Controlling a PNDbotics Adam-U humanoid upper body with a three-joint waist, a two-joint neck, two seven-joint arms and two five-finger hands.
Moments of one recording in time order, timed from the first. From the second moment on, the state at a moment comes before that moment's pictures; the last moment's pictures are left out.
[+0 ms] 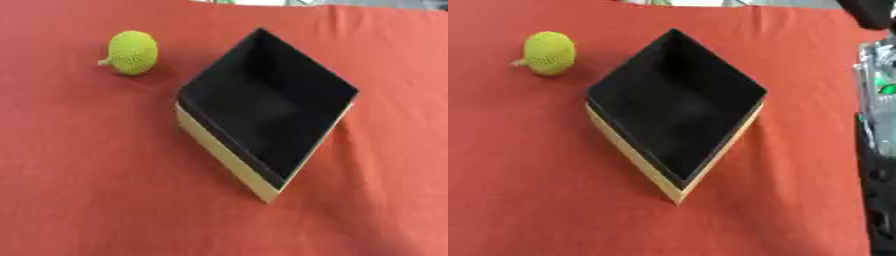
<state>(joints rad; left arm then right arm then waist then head) -0.67 0.34 0.34 -1.95 0.24 -0.32 0.03 -0.61 -0.41 -0.13 -1.98 0.32 -0.23 -0.24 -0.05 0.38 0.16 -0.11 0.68</state>
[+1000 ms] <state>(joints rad) -1.16 0.58 0.29 -0.99 -0.21 -0.58 -0.19 -0.60 -0.48 -0.13 -1.98 0.31 -0.21 -0.28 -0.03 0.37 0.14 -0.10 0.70</state>
